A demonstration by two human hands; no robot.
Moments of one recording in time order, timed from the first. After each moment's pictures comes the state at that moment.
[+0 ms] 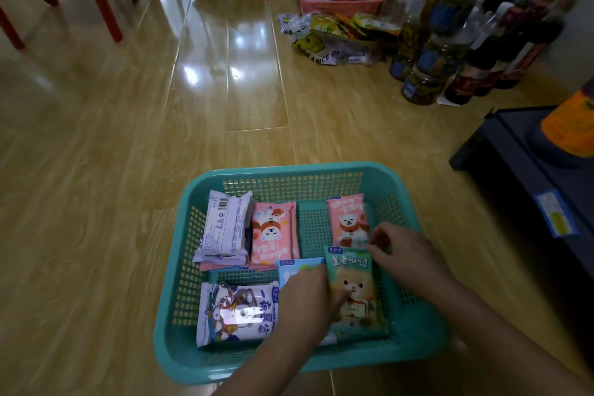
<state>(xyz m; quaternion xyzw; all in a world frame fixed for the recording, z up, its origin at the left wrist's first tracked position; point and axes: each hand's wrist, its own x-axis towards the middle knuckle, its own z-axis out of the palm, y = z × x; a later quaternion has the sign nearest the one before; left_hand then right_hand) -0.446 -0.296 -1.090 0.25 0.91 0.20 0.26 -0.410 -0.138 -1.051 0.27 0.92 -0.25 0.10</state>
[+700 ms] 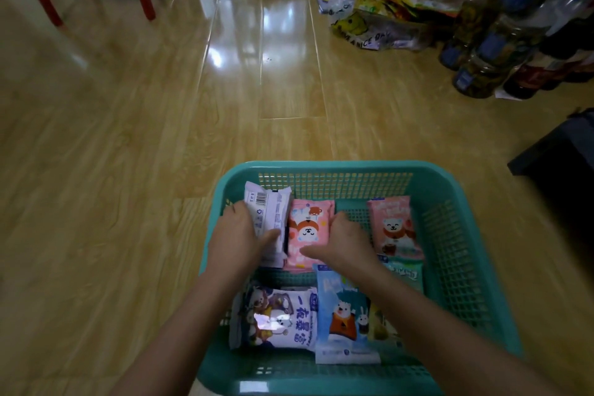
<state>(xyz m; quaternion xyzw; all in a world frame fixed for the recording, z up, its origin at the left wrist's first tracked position) -0.570 -0.384 -1.087 0.09 0.97 0.19 0.13 -0.510 -0.233 -1.107 0.28 0.88 -0.34 0.18</state>
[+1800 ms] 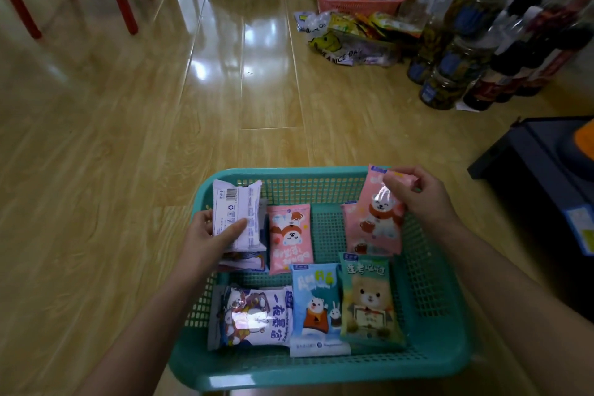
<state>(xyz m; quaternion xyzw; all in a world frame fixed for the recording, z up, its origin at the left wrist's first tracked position) -0.558 -0.399 -1.072 -0.08 0.75 0.61 0.24 -0.478 -0.099 -1.058 0.32 0.72 -0.61 -0.11</state>
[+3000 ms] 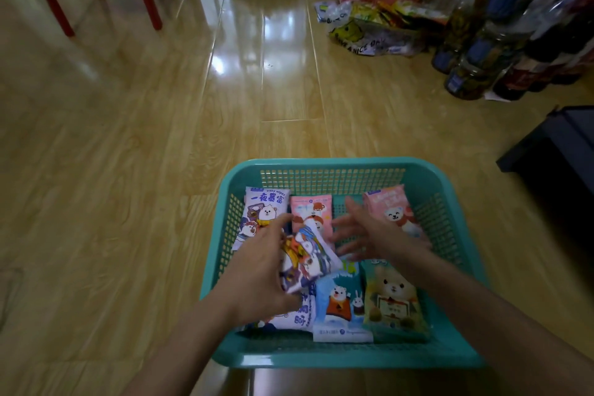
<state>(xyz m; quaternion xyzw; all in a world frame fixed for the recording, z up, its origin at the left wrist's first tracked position) -0.512 -0.405 -1.056 0.32 0.89 0.25 0.20 -0.470 -0.200 -1.048 0.25 0.71 -0.63 0.20</state>
